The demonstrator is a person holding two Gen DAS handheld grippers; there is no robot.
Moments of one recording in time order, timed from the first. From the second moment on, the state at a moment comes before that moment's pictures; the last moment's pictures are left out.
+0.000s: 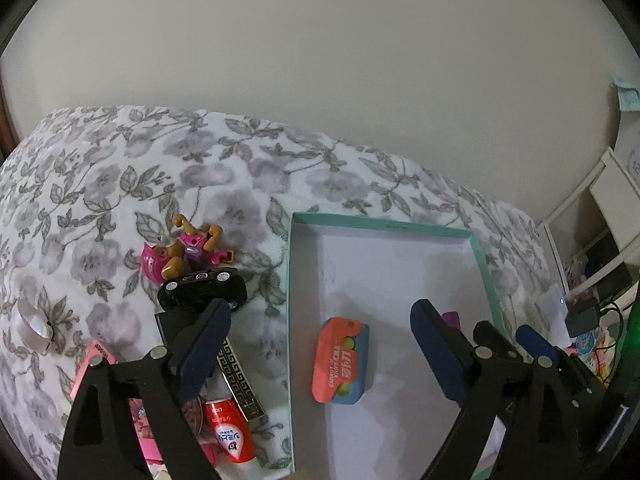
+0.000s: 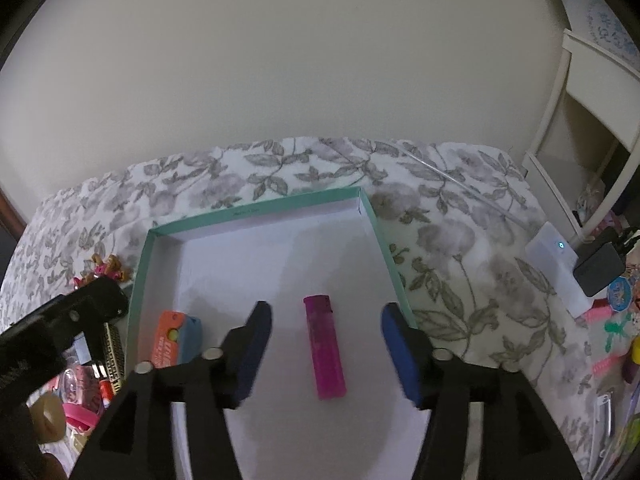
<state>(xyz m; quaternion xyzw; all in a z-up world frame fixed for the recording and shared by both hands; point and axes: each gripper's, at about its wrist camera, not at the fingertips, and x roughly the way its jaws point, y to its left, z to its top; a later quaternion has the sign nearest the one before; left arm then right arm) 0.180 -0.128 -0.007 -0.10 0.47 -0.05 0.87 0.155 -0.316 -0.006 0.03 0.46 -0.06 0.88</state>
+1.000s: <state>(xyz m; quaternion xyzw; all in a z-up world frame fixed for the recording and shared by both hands) 0.174 -0.060 0.022 -0.11 0.41 0.02 0.90 0.154 -0.305 0.012 0.08 0.46 -0.02 0.88</state>
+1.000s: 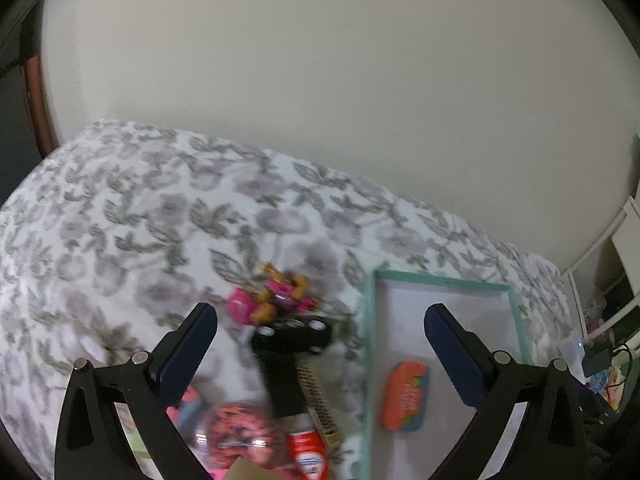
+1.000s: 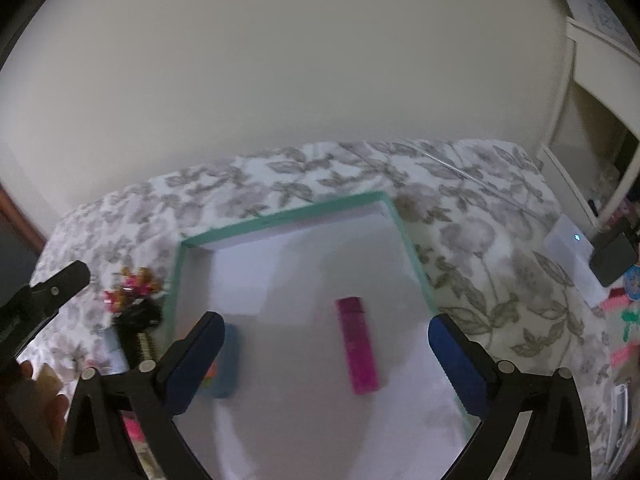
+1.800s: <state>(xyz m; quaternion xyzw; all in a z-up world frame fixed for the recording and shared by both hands) 0.122 0.055 0.006 -0.11 0.53 0.14 0.83 0.119 -0.131 0.007 -0.06 0.53 0.18 0.83</state>
